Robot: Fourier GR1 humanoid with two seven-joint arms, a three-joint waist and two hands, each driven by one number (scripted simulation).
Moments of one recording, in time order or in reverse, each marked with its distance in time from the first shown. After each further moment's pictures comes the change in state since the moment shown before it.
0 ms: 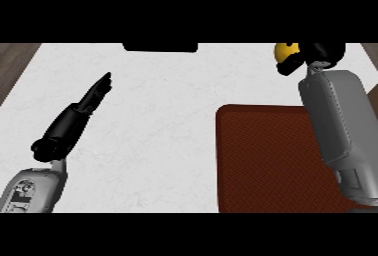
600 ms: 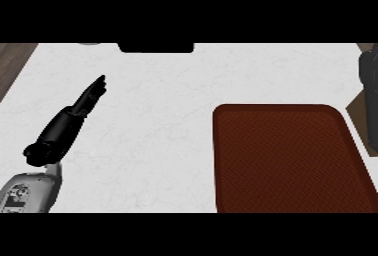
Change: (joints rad) left arm 0.029 0.007 0.023 -0.008 -0.003 -0.009 -0.019; right arm -0.084 -0.153 -0.187 -0.017 0.014 -0.145 0.274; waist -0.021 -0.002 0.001
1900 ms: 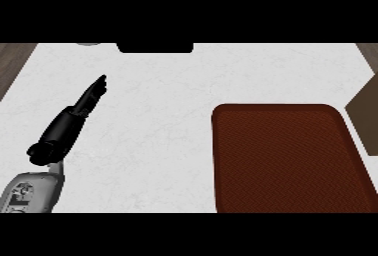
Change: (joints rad) left arm -0.005 -0.026 0.019 0.018 -0.032 -0.007 -0.020; right arm 0.216 -0.399 -0.199 0.358 -0.273 0.499 -0.312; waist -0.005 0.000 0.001
